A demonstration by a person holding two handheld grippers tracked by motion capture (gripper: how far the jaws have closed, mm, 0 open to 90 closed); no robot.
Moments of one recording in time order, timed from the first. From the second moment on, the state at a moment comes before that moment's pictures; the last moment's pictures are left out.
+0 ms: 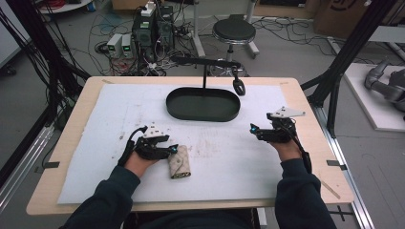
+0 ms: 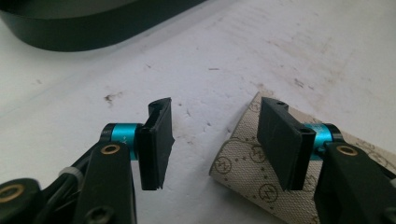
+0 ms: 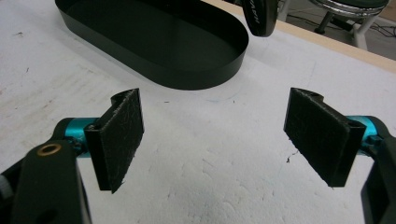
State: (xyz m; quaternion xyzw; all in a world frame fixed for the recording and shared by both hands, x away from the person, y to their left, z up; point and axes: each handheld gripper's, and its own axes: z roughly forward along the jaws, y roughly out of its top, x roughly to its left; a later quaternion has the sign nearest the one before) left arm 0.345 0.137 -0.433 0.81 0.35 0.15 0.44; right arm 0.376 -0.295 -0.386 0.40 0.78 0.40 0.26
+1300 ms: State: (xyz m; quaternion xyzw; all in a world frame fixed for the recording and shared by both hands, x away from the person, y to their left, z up) left arm 0.309 0.098 -0.434 0.76 0.46 0.13 0.43; right arm 0.378 -0.295 -0.388 0.41 0.78 0.39 0.26
